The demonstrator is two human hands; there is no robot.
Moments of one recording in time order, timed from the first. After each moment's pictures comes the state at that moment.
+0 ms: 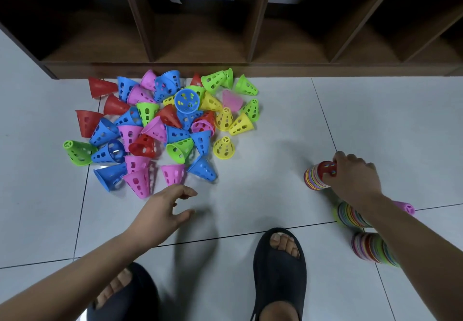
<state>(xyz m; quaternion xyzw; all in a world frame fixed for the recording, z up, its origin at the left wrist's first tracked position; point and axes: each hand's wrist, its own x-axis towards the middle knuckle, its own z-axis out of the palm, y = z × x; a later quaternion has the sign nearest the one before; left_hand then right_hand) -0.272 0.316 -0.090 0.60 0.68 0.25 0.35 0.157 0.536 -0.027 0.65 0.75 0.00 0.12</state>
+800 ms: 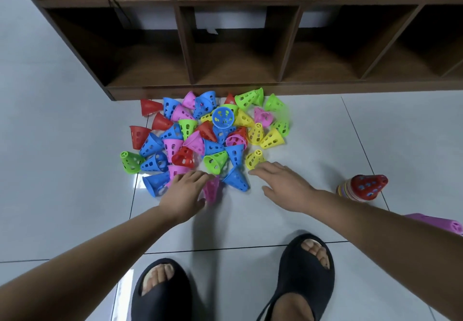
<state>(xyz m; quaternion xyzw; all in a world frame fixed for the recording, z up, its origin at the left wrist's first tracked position) -0.329 0.350 -0.078 0.71 0.69 0.01 0.16 -0.038 0.498 -0.045 0.31 0.93 -0.19 0.09</state>
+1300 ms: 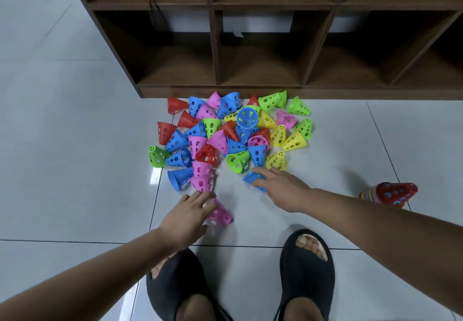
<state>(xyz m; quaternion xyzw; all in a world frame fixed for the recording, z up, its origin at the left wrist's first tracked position) -0.349 0.267 -0.077 0.74 0.65 -0.05 0.15 -0.094 0.478 -0.051 0.24 0.94 -0.16 0.18</state>
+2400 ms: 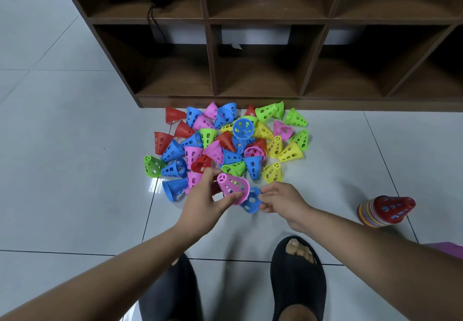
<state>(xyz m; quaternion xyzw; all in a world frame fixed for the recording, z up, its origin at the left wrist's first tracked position) -0.283 0.330 -0.010 0.44 0.70 0.45 0.35 -0.091 0.465 -0.057 0.56 0.53 -0.63 -0.09</state>
